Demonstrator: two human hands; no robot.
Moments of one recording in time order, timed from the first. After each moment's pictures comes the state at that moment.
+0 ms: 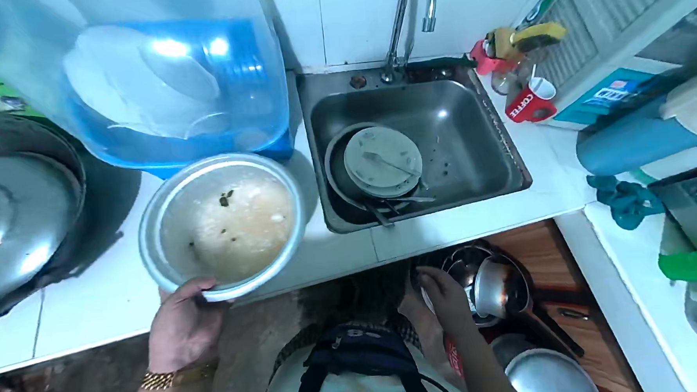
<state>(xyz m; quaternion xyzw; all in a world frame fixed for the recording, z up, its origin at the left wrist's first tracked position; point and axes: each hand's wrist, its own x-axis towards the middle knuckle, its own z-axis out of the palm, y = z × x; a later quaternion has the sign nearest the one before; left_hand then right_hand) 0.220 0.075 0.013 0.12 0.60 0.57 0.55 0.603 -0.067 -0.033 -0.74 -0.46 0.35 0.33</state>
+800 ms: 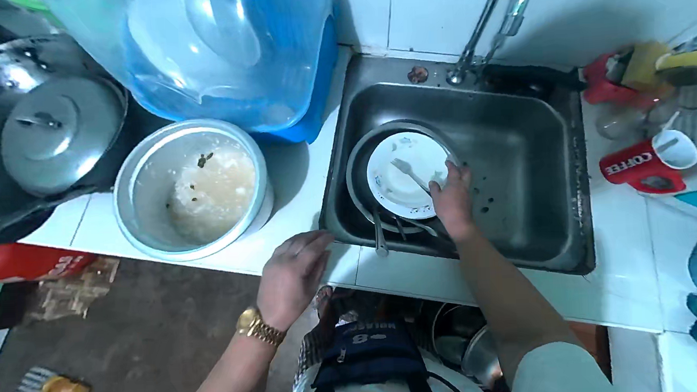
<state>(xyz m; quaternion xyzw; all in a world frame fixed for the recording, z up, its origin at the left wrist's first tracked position) 0.396 0.072 0.006 0.76 0.59 0.22 0.13 0.709 0.240 -0.077 -0.76 -0.57 0.25 0.18</state>
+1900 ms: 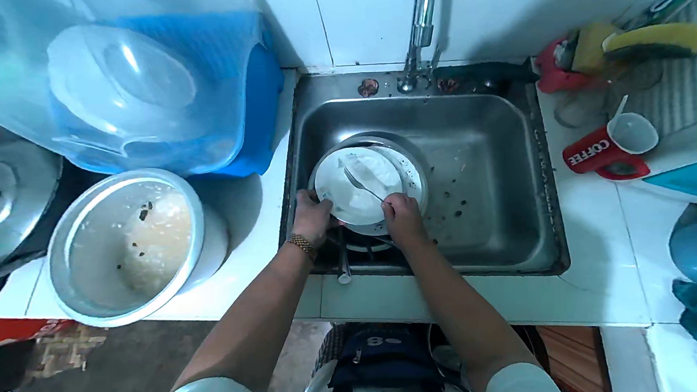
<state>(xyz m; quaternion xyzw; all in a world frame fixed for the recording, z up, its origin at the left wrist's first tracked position) 0.506 0.240 -0.051 0.30 0.71 0.36 0.53 0.705 0.221 -0.103 -0.63 -0.67 0.28 0.28</state>
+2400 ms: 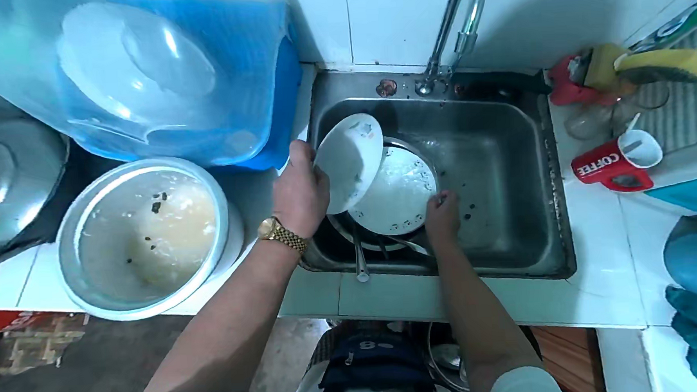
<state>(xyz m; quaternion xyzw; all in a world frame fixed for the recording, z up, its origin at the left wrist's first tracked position) 0.476 0.248 0.061 0.62 0.75 0.15 0.20 0.725 0.231 -0.095 -0.83 -0.42 0.30 0.22</state>
